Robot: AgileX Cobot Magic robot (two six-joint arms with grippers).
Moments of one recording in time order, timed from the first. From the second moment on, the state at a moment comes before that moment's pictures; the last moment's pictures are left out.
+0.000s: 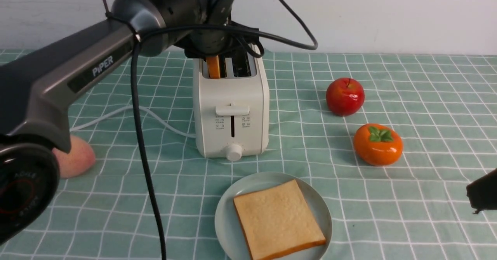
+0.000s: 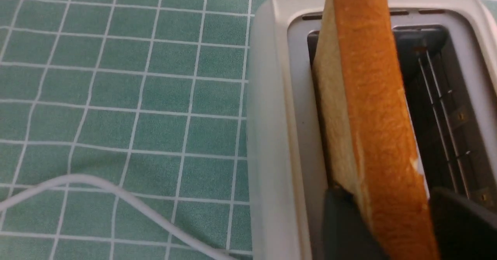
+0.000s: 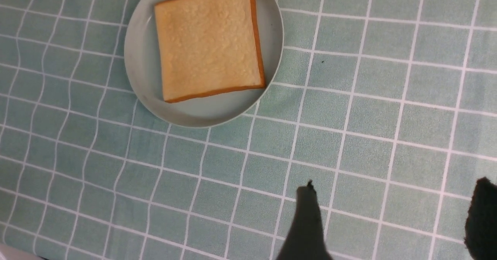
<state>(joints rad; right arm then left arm) 0.16 0.95 -1.06 0.32 1.20 -0.04 -0.50 2.09 -2.06 0.44 0.90 -0.75</state>
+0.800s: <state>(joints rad) 0.16 0.95 -1.06 0.23 1.22 -0.03 -0.49 1.56 -1.39 -0.62 0.99 0.11</state>
